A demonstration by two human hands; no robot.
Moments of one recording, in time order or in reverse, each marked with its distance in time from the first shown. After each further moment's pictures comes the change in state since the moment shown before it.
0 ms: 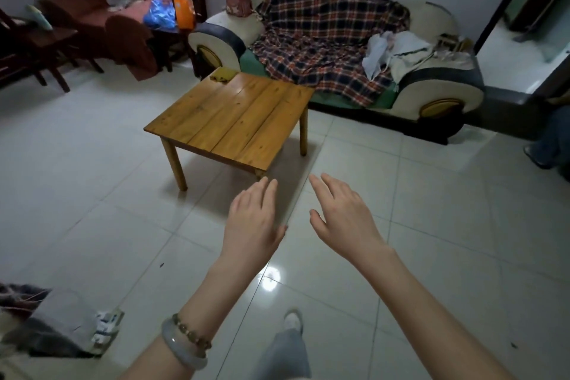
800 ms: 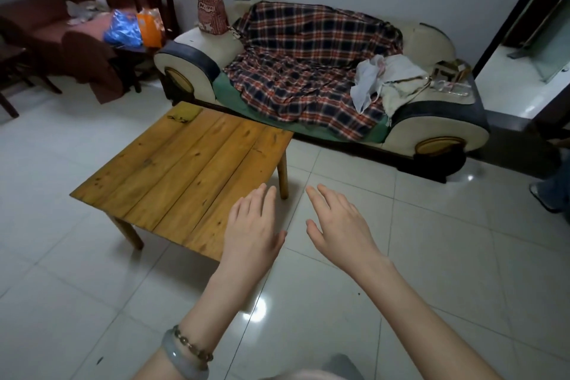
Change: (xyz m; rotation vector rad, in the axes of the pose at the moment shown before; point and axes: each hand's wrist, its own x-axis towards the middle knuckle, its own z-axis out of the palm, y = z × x) left_hand 0.380 0.012 0.108 0.036 0.047 0.024; right_hand 0.310 0.231 0.036 0.011 -0.022 0.017
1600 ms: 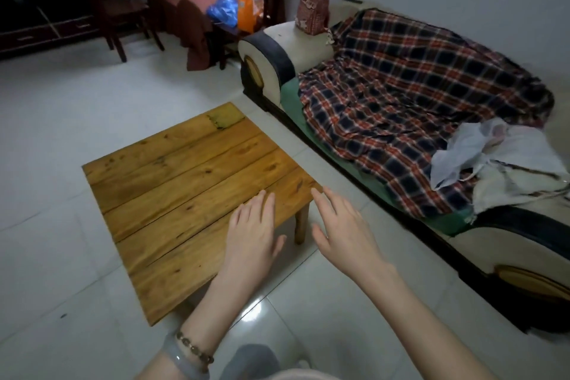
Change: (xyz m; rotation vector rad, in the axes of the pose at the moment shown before) left_hand 0.319 0.014 0.125 0.124 -0.032 -0.496; right_hand 0.351 0.221 0.045 0.105 -0.198 -0.432
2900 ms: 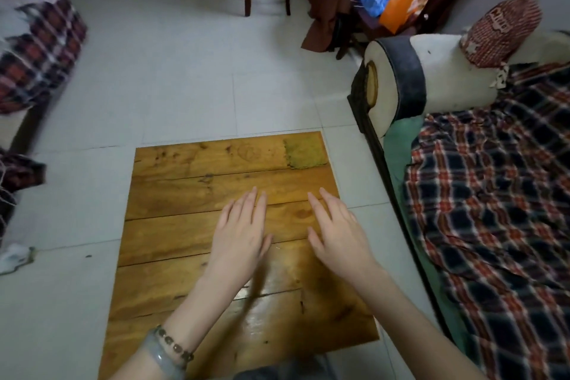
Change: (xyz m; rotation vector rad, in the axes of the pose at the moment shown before) left_hand 0.297 -0.206 0.088 0.128 -0.059 -0.457; right_hand 0.452 0.020 0.114 0.021 -0.246 -0.458
